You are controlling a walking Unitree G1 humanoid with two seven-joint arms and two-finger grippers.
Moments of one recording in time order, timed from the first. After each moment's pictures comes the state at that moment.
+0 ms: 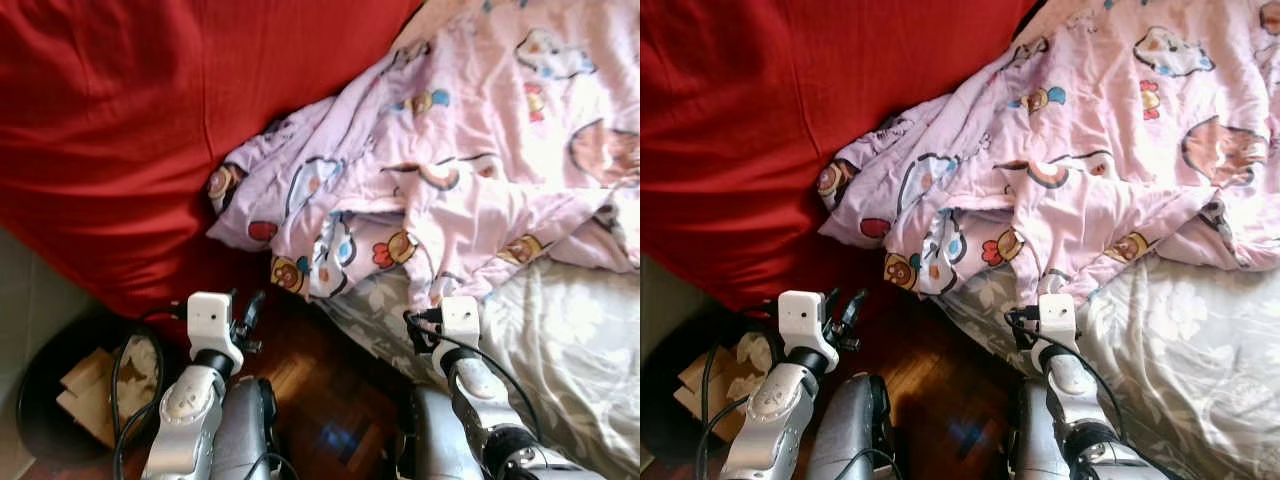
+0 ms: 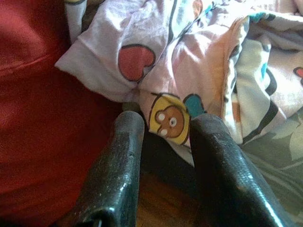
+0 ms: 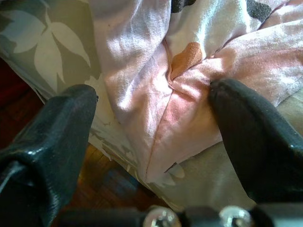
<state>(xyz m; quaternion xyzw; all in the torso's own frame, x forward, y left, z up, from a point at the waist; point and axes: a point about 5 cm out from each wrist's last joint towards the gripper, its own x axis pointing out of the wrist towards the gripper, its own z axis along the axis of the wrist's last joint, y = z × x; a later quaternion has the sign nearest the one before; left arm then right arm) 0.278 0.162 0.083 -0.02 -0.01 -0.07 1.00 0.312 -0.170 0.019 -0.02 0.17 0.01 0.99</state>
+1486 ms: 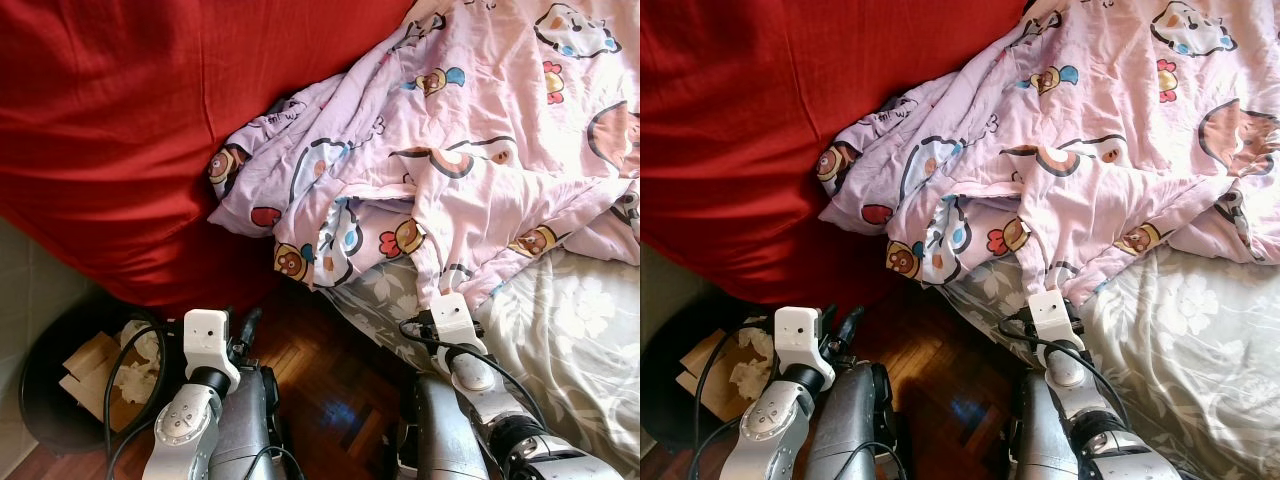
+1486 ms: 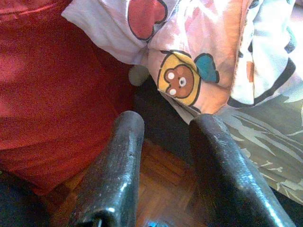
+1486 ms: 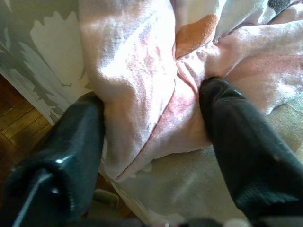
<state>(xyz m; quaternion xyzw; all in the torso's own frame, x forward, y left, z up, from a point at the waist) 0.262 0.163 0.076 -0.02 0.02 -0.06 1.00 0.317 -0.180 0.020 -0.18 0.21 -0.02 0.96</state>
